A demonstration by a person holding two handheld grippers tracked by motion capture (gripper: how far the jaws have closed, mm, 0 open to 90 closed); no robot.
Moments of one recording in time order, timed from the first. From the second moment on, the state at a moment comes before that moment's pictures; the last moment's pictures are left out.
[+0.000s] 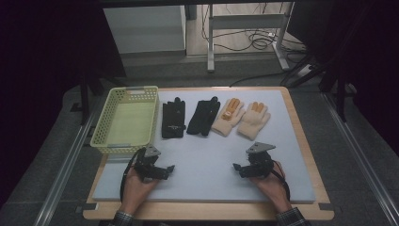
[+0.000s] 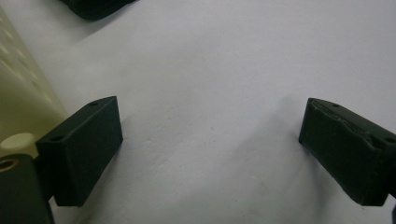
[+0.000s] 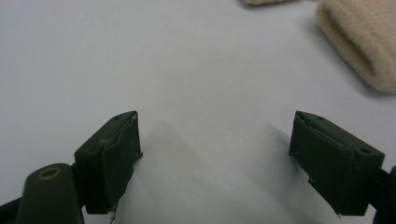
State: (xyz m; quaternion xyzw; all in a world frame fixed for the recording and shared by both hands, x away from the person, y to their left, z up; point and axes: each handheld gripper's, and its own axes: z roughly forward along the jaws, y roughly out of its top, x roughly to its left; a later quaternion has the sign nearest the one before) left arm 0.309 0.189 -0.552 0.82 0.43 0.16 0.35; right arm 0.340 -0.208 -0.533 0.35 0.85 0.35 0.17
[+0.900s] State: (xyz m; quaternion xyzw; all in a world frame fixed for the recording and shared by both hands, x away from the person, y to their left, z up) left arm 0.309 0.189 -0.552 0.82 0.43 0.16 0.35; right arm 0.369 -0.166 -0.513 0.33 0.86 0.36 0.14
